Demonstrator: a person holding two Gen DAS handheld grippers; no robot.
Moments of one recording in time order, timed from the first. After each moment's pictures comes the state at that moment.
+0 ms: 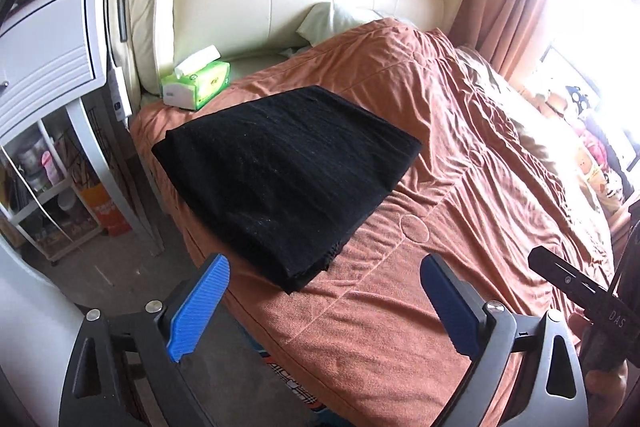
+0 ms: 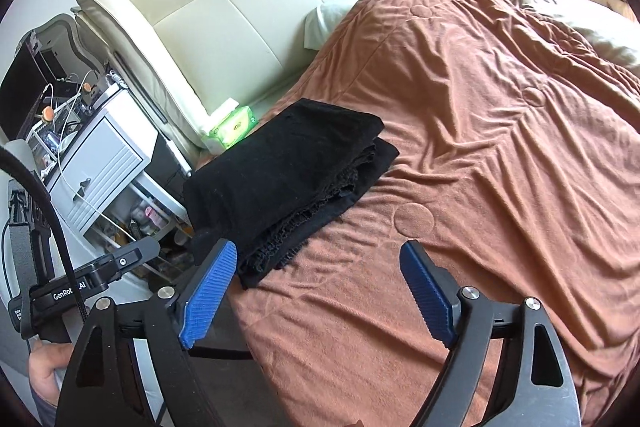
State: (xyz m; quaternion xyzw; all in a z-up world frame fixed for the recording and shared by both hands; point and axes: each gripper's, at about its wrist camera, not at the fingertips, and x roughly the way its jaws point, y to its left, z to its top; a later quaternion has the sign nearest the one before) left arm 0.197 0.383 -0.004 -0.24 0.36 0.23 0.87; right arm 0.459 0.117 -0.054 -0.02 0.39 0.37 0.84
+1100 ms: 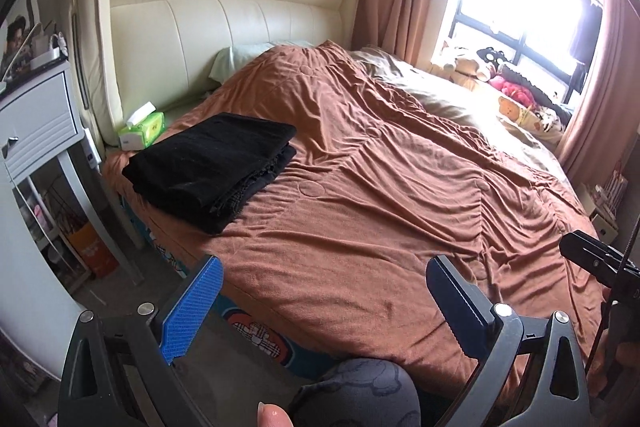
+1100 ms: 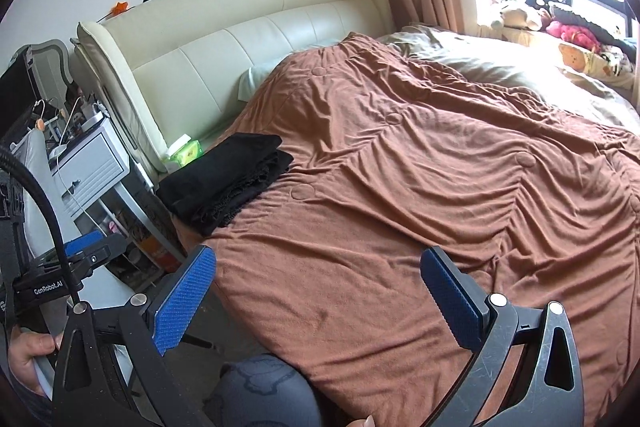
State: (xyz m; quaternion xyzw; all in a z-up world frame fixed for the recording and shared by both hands) left arm 0.089 0.209 0.050 -0.13 0.32 0.12 0.93; right arm 0.226 -0.060 0.018 -0.02 0.30 0.24 0.92
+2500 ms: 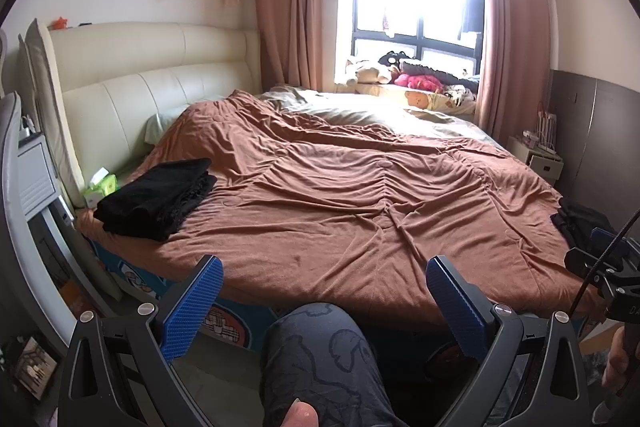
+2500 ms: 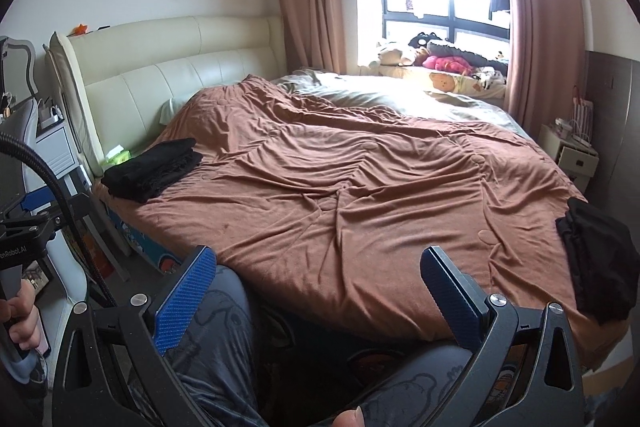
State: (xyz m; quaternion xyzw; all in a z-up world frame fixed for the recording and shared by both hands) left arm -0.056 0.065 0.054 -0.02 0.24 0.01 0.97; right arm -0.039 -0.137 -0.020 -0.03 0.21 0.06 0.97
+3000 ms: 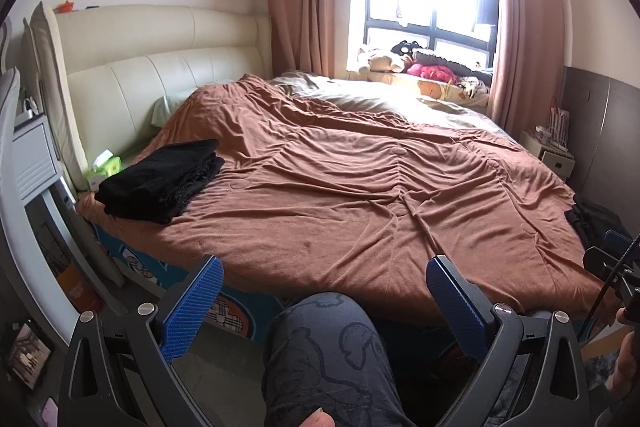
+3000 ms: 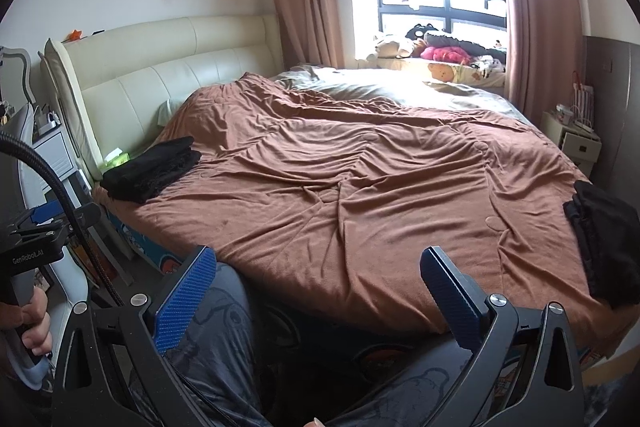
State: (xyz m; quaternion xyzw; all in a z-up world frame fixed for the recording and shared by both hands) left arm -0.041 0.075 0.029 -0.03 0.26 0.02 0.97; right arm -0.030 -0.143 -0.036 -0.02 0.22 0.07 0.97
